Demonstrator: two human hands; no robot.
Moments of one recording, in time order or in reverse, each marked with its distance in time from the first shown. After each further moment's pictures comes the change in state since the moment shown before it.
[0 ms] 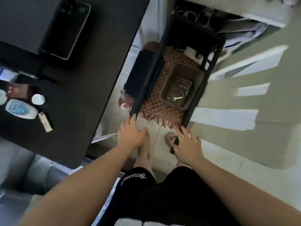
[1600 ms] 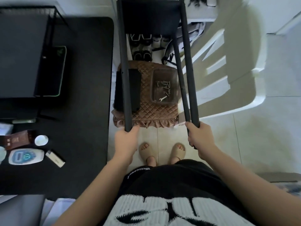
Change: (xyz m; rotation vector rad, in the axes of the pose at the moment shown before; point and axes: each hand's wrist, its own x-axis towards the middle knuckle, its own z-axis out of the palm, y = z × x) left_hand -0.071 -0.009 -0.096 -0.812 -0.064 -0.047; right_hand -0.102 -0.085 -0.063 1.444 0.525 0.543
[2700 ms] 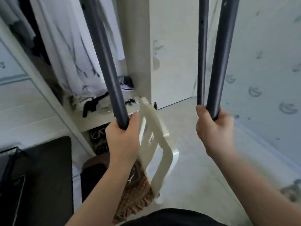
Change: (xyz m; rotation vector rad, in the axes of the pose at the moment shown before) left_hand -0.184 0.242 0.118 -0.290 -0.417 1.018; right_hand -0.124 -0.171 -0.205 0.522 0.574 -0.805
